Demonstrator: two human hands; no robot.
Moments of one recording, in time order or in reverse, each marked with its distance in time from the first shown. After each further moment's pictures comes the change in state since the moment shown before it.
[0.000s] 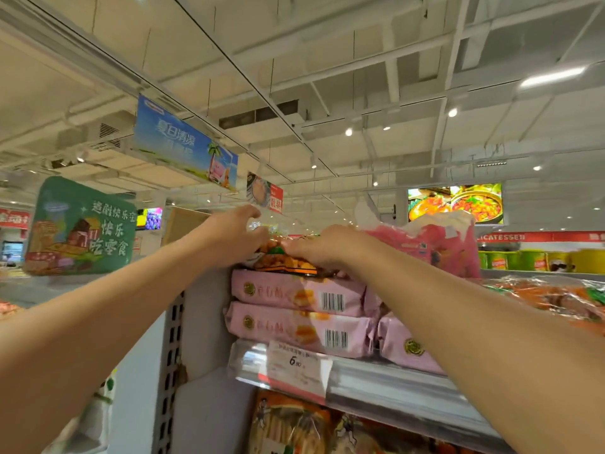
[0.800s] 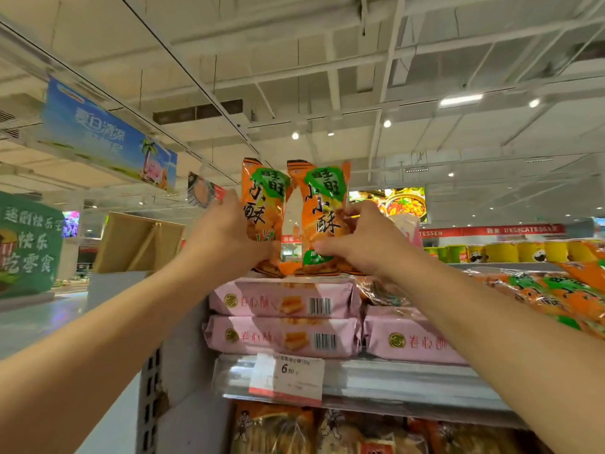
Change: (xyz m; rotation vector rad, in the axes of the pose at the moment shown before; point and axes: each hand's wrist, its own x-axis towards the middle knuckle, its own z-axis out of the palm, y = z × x) left_hand -0.014 0.021 -0.002 -0.344 0.150 0.151; right_hand -0.036 0.032 -0.026 0.424 0.377 -0.081
